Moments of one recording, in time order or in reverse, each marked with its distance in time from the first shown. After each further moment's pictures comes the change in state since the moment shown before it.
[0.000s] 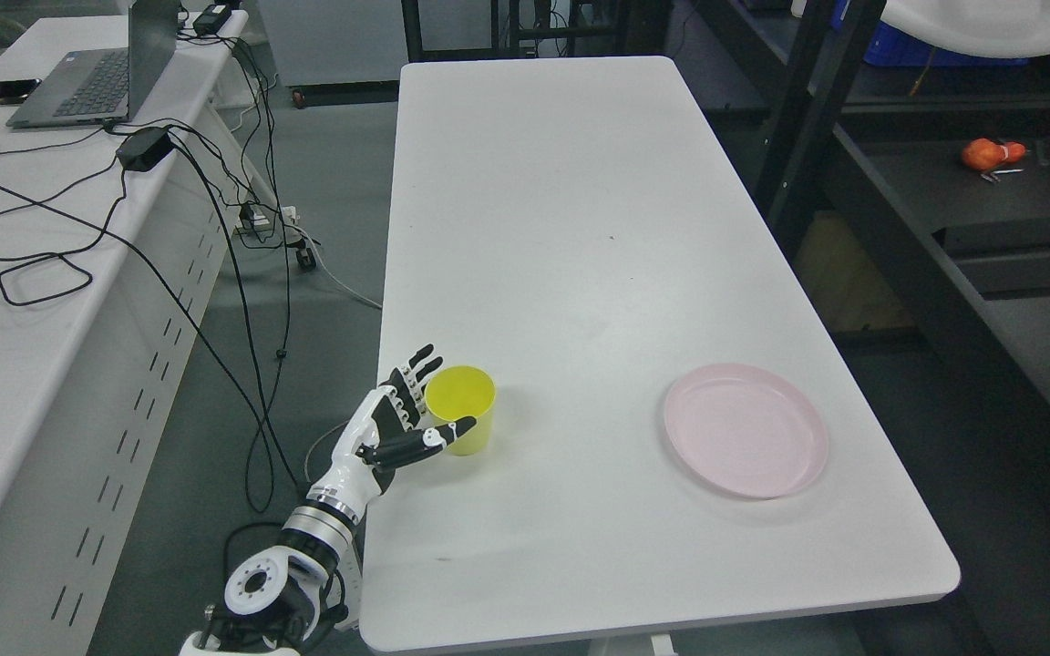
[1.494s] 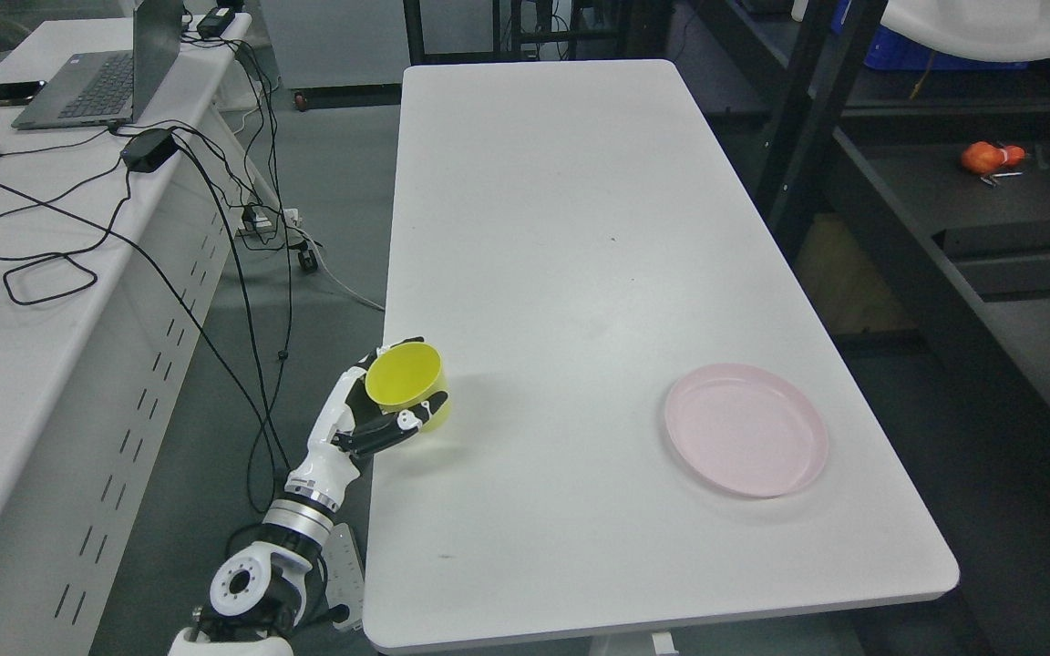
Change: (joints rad) left arm -0.006 0.000 0.072 0.065 0.012 -0.192 -0.054; right arm 0.000 0.000 0.000 0.000 0.000 0.000 0.000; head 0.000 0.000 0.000
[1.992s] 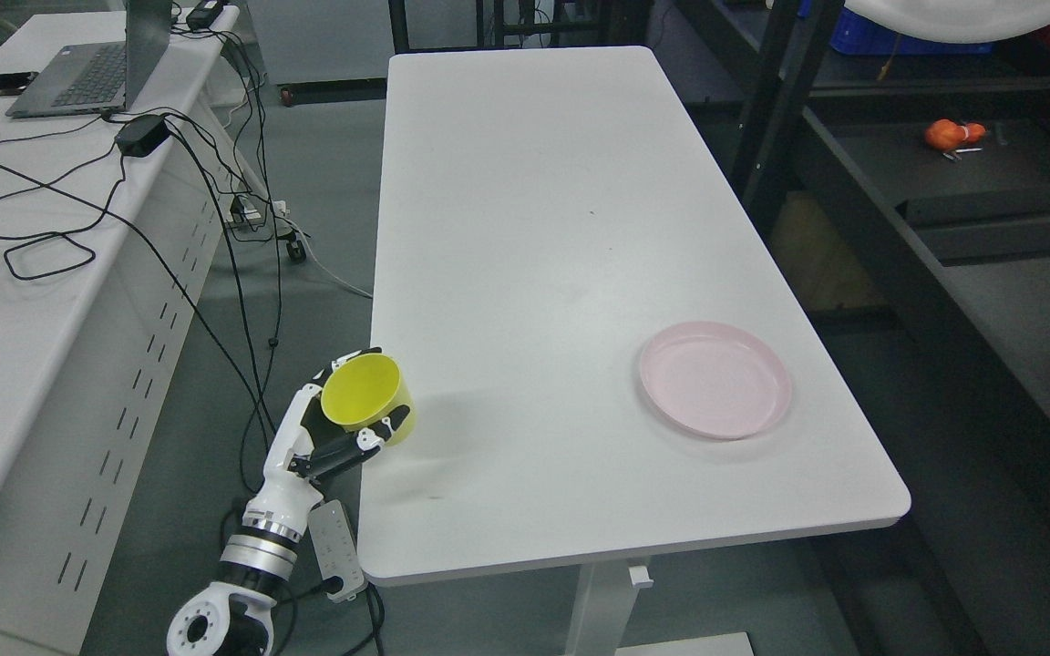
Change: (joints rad) left arm 0.122 0.000 0.063 -0.160 0.011 -0.006 -0.008; right arm 0.000 0.000 0.000 0.000 0.000 0.000 0.000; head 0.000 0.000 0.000
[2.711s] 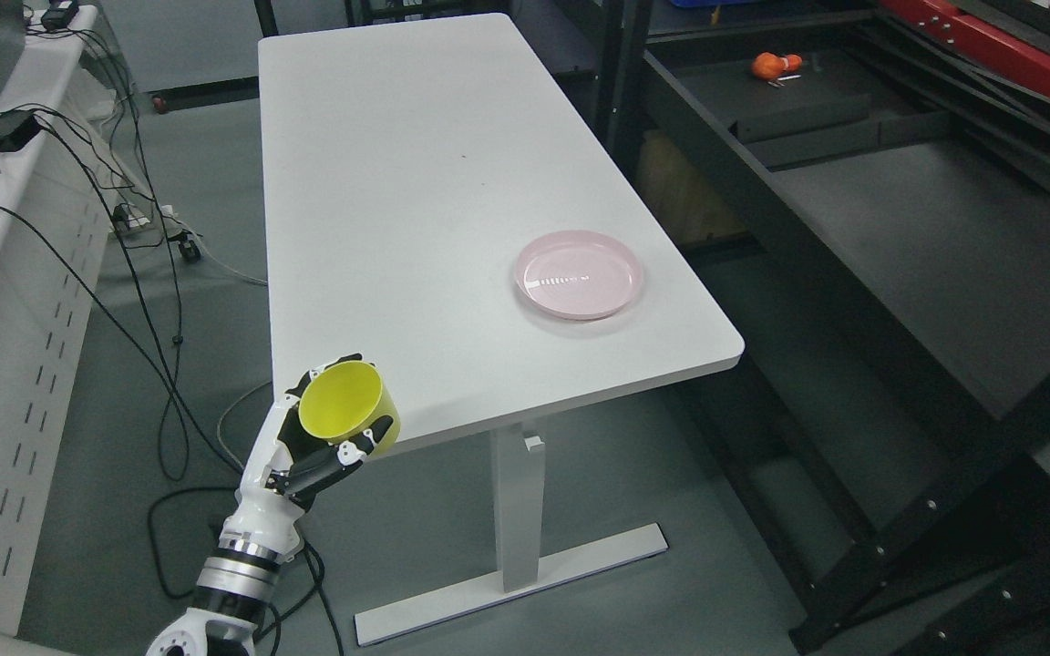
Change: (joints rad) left arm 0.067 0.000 0.018 -0.107 0.003 -0.001 -0.001; right arm 0.000 0.000 0.000 0.000 0.000 0.000 0.000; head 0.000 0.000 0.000
